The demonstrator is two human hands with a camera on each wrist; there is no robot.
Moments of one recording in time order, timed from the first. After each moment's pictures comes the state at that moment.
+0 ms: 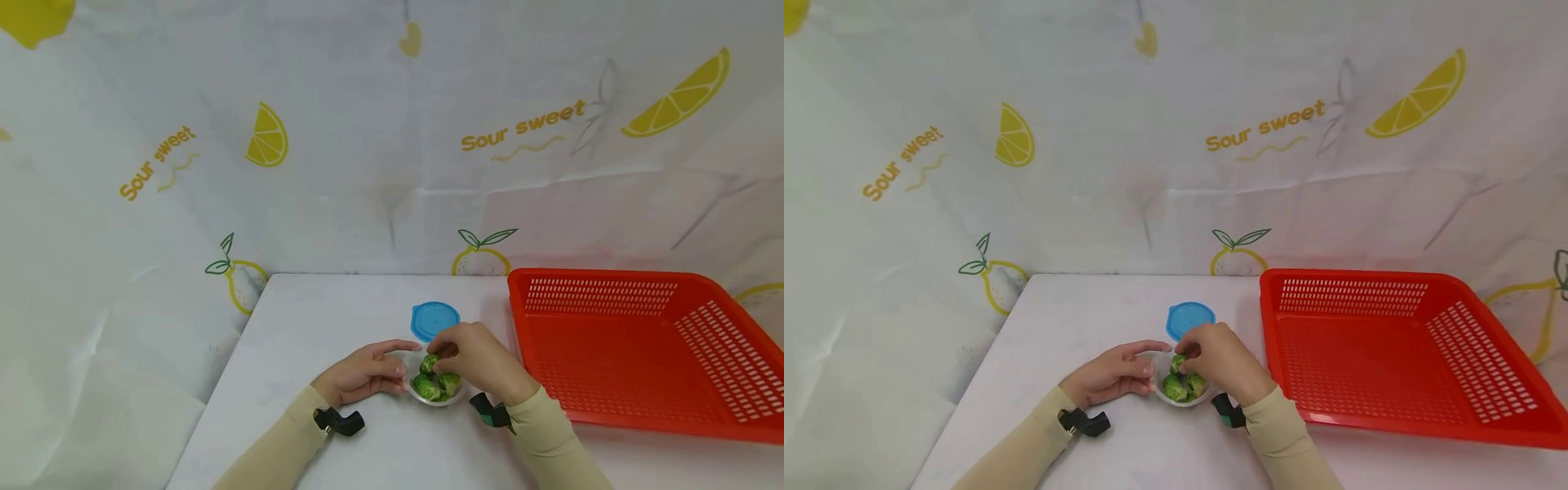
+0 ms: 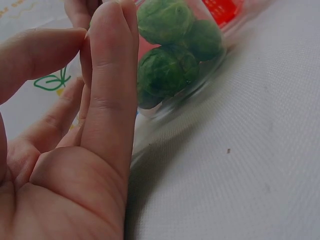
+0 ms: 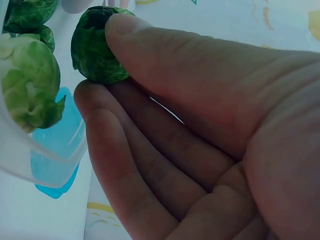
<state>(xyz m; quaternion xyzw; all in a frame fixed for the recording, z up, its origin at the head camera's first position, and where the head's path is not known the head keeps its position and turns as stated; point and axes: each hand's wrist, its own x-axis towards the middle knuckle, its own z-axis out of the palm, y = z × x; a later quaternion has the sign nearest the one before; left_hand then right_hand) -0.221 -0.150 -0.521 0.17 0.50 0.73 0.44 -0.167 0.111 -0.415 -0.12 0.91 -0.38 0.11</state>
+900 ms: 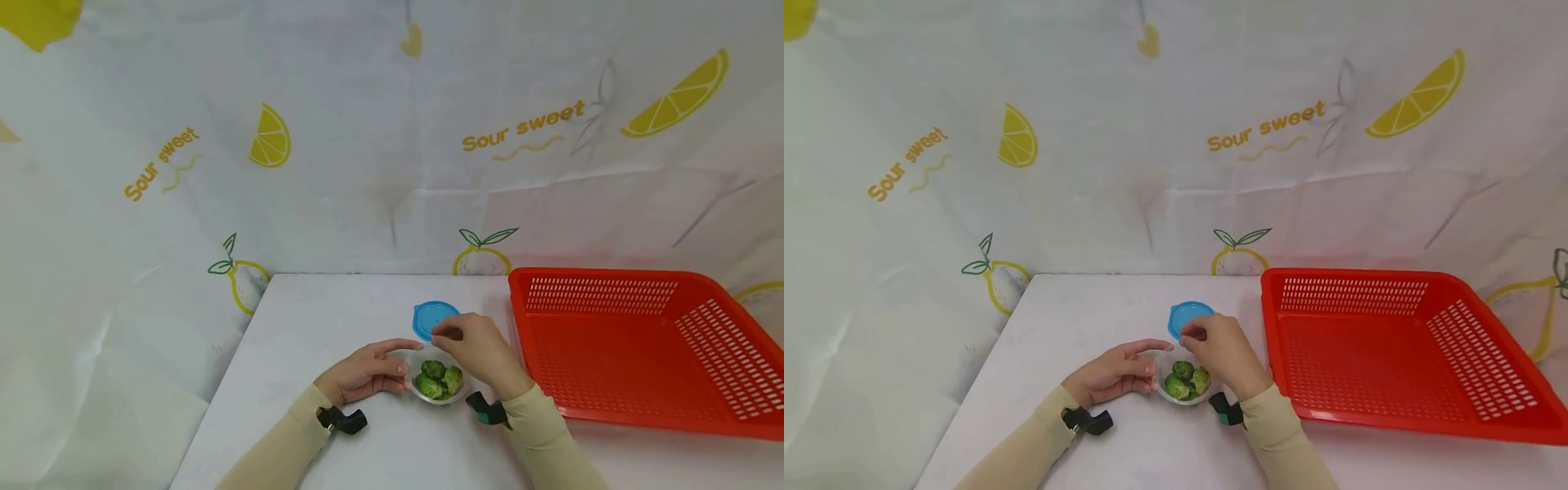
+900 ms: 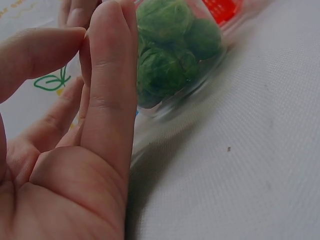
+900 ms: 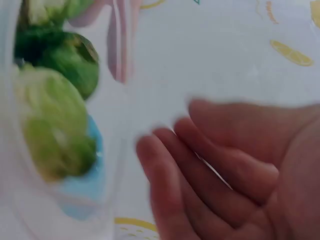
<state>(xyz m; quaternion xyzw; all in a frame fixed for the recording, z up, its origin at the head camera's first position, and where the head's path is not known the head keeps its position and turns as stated) -0.220 -0.150 -0.521 0.17 0.50 0.73 0.44 -0.175 0.107 -0.427 -0.07 0.92 -0.39 0.01</state>
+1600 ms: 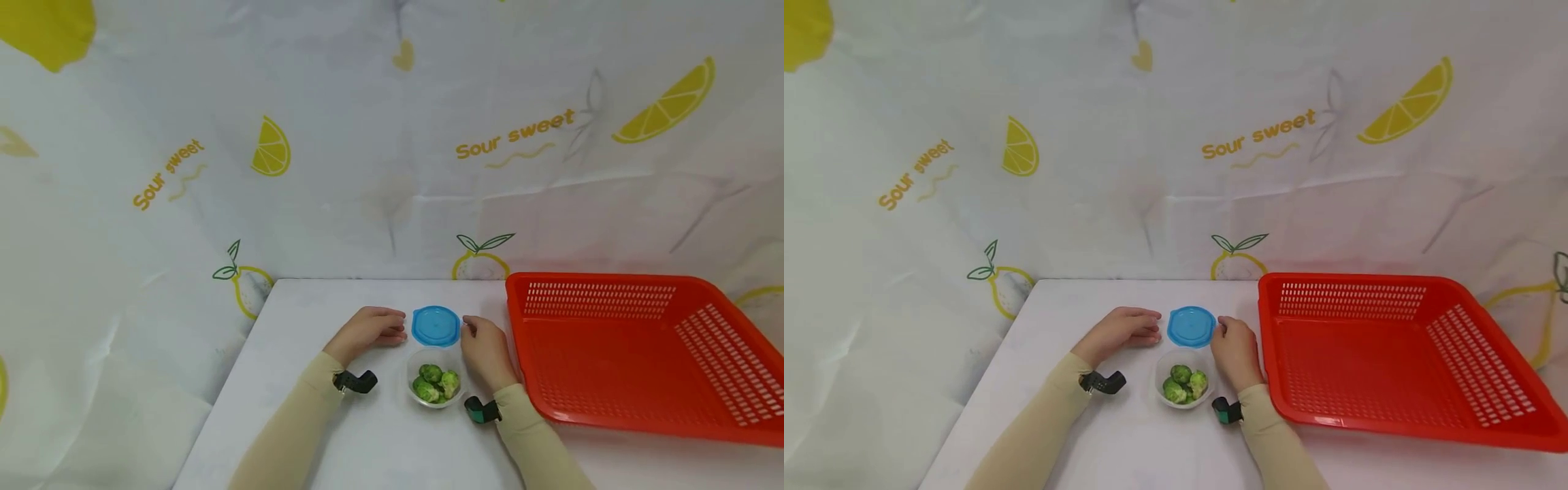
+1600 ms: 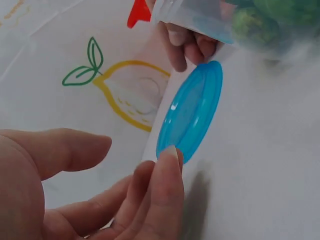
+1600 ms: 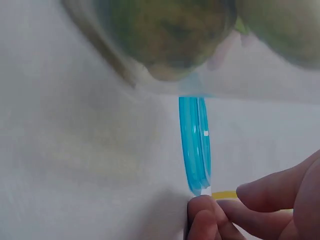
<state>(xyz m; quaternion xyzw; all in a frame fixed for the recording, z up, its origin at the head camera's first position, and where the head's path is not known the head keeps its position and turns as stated) -0.276 -0.127 -0.486 0.04 0.74 0.61 0.27 -0.207 0.128 -0.492 0.10 0.89 -0.45 -0.01</state>
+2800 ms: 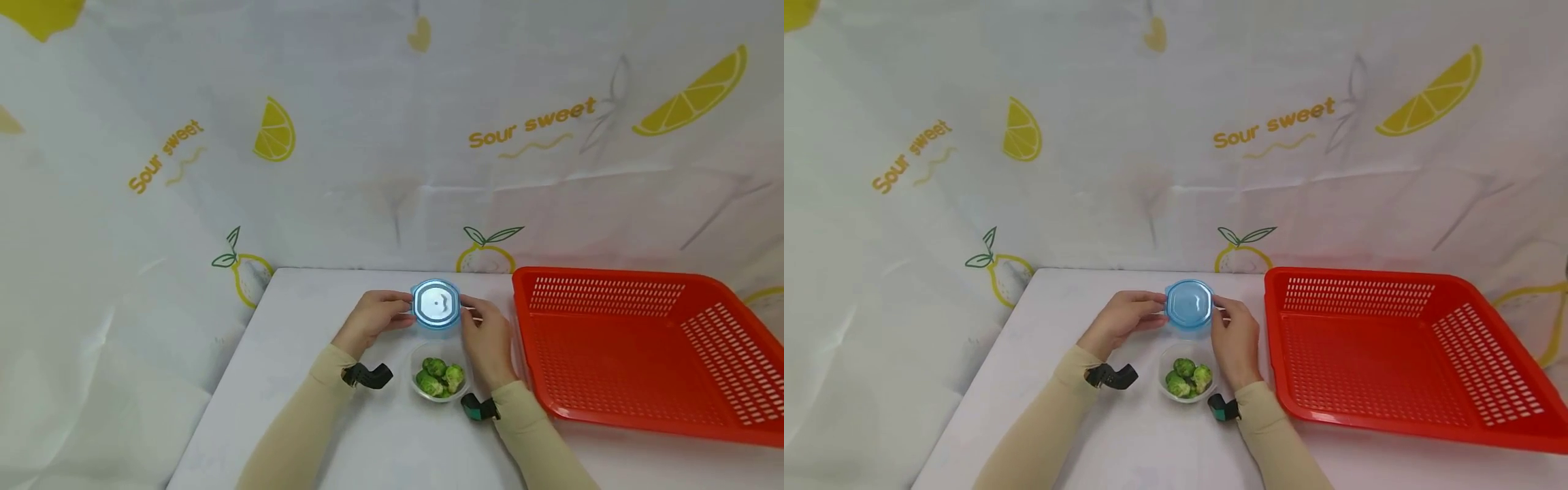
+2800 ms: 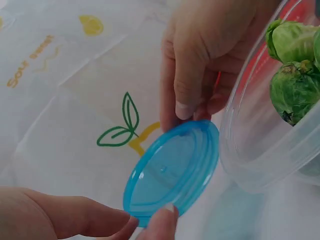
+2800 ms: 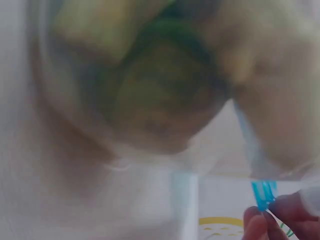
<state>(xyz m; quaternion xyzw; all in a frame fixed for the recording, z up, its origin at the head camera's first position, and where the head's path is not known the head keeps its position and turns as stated) -0.266 -0.106 -0.452 -0.01 0.72 0.66 0.21 -0.206 0.113 -0.484 0.10 0.86 -0.49 -0.12</state>
